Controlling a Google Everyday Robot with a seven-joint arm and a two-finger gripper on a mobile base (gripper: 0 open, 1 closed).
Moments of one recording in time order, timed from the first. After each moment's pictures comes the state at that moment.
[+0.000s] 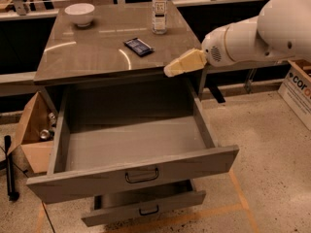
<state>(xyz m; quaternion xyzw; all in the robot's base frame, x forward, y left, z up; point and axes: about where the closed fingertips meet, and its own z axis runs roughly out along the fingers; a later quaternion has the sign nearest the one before) 0.642 -0.096 0.925 -0.36 0.80 0.15 0.46</state>
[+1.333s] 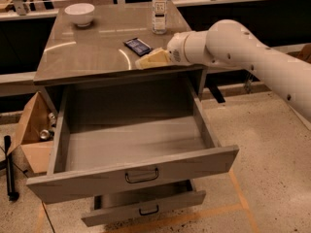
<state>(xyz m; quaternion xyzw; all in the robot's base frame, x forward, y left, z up) 0.734 -0.018 0.890 -0.35 0.75 0.18 0.52</state>
